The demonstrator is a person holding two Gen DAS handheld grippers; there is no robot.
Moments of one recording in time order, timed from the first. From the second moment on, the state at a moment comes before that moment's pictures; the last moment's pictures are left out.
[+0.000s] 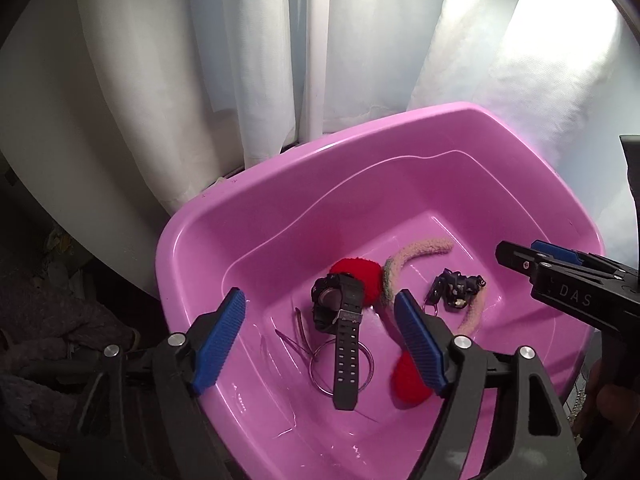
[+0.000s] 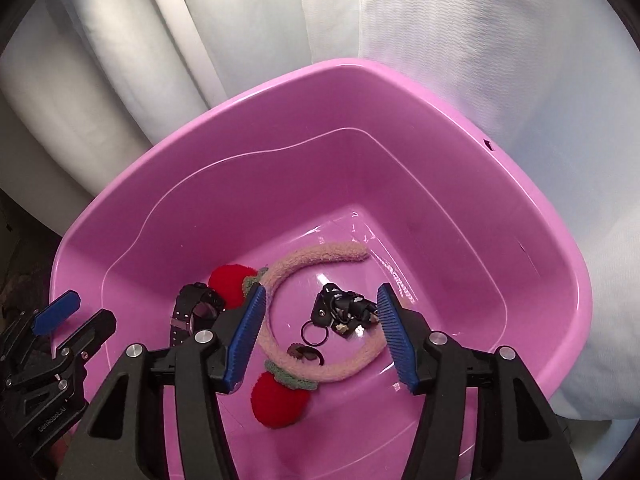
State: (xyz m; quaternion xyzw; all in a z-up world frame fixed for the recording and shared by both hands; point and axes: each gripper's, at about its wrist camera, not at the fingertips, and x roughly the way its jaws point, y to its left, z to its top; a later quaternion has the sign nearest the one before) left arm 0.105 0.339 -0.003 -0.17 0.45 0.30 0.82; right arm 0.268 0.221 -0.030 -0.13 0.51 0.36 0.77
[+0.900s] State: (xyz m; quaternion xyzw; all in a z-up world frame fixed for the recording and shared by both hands) left arm 0.070 0.328 0.024 -0.15 0.42 0.31 0.84; right arm 0.244 0.195 0.005 -0.13 0.48 0.36 0.79
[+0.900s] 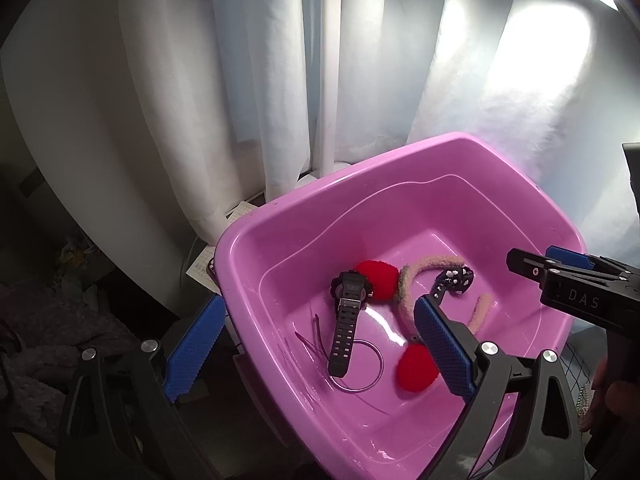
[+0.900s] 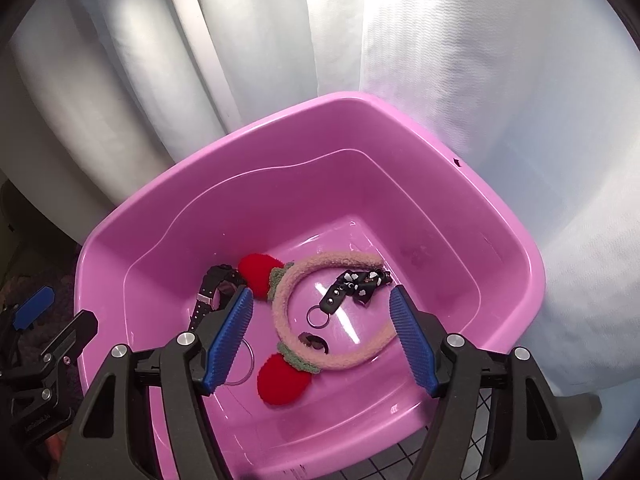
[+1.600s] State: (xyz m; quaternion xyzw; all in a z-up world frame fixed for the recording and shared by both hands) left arm 0.056 0.247 0.052 -0.08 0.35 0.20 0.91; right arm 0.124 0.032 -0.012 -0.03 0.47 0.25 0.85
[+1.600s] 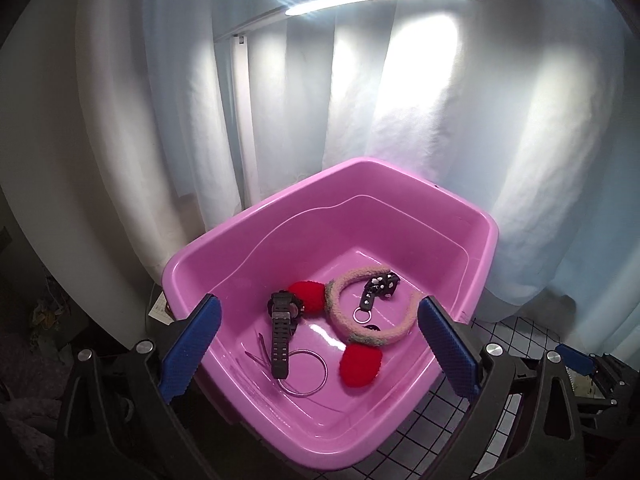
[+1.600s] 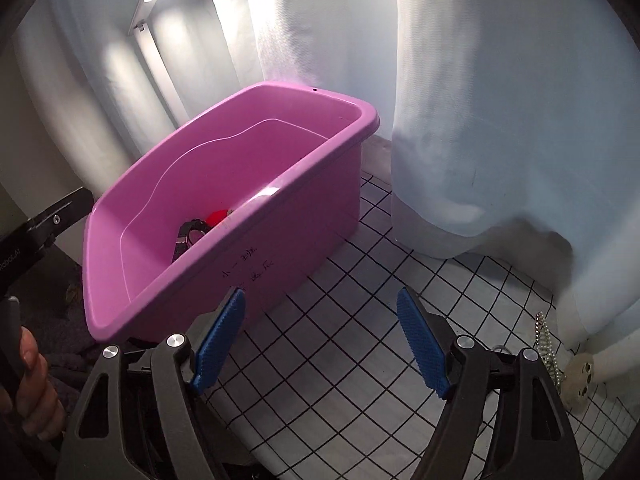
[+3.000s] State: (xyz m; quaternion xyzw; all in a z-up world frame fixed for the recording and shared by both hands) left arm 0.052 -0.023 -0.091 -0.08 0.45 0.21 0.87; right arm 0.108 -0.267 -0.122 -0.01 0.44 0.27 0.86
